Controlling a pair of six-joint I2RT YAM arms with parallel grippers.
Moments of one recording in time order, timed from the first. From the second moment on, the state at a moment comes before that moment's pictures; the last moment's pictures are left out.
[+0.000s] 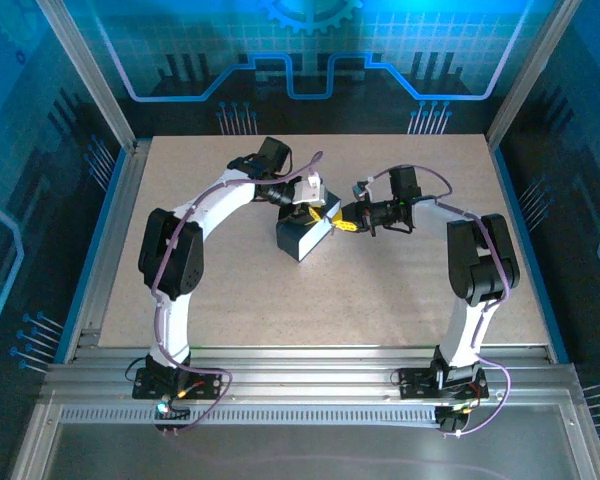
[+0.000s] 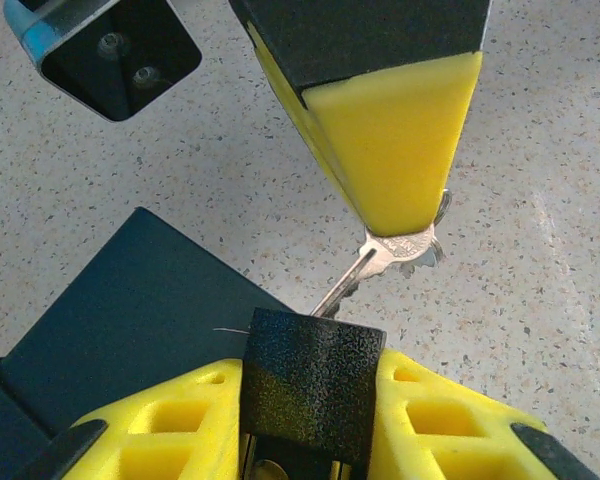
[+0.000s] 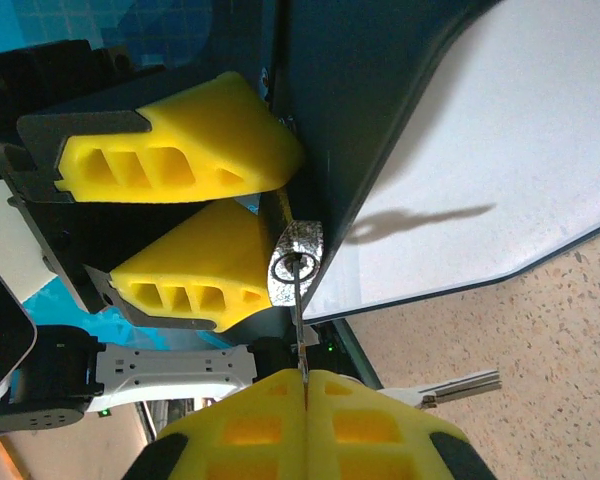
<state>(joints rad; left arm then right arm) -0.40 2.06 1.72 -0.74 0.70 1.06 0.18 1.89 1.17 -0.19 -1.26 0.70</state>
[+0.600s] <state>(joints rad) -0.40 2.05 1.72 -0.73 0.71 1.07 0.18 1.92 1.23 -0.29 -1.26 0.63</state>
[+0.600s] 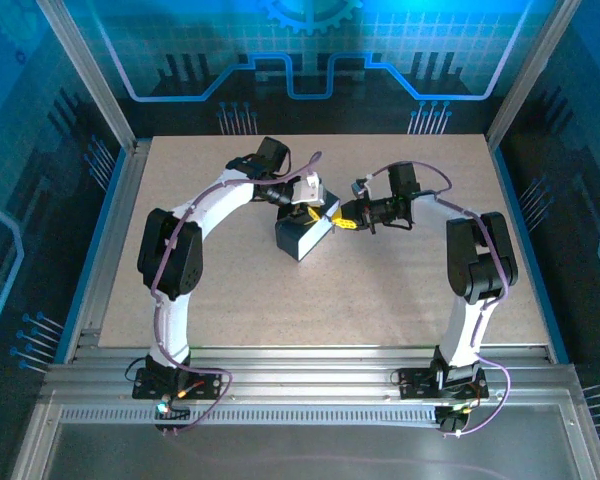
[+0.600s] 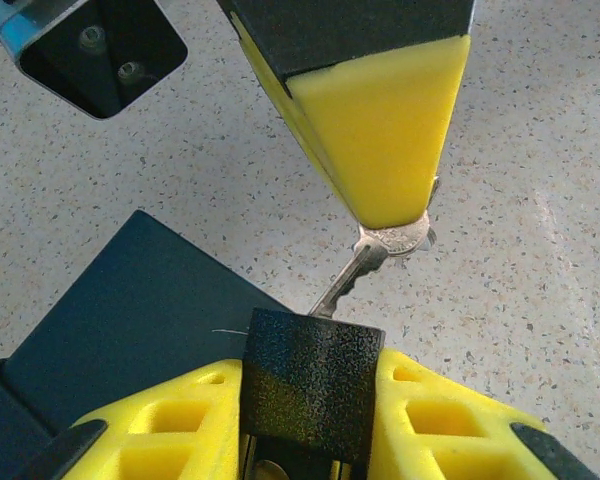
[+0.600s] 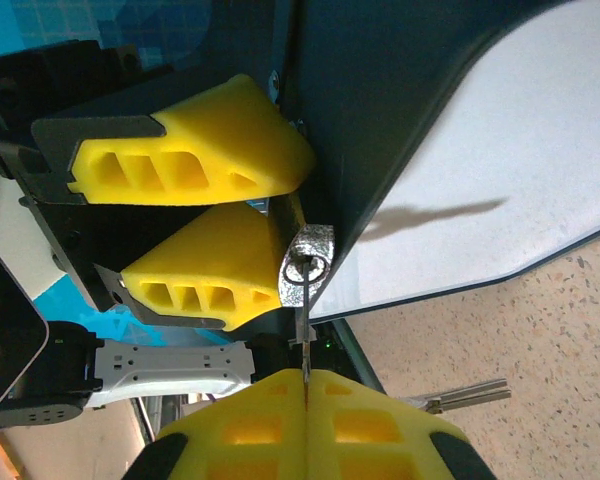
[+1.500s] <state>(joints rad) -0.38 2.04 1.70 -0.72 0.72 1.07 0.18 1.98 1.29 -0.29 -1.29 0.63</state>
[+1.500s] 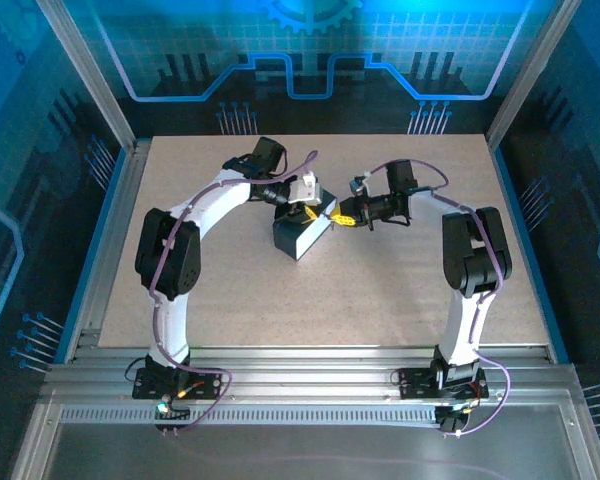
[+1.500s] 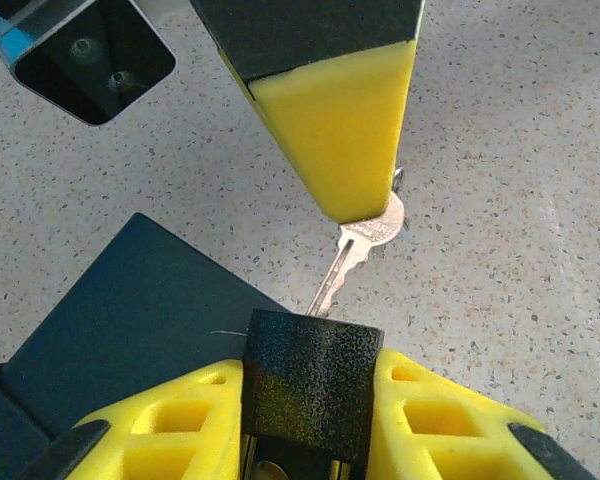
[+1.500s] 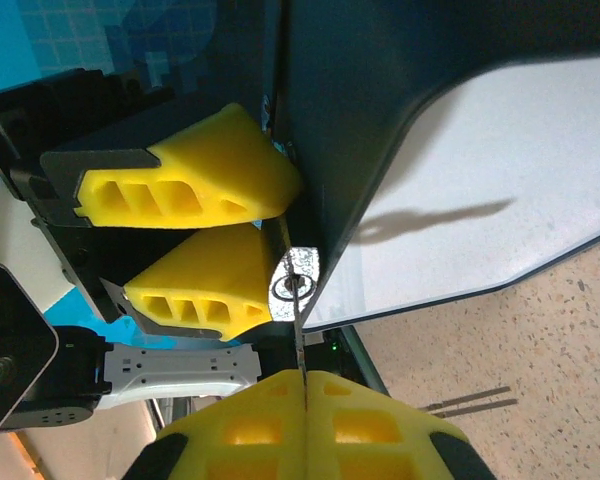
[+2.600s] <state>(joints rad) -0.36 2.02 1.64 -0.65 0.74 1.00 0.20 1.98 1.22 -0.01 -1.25 0.83</state>
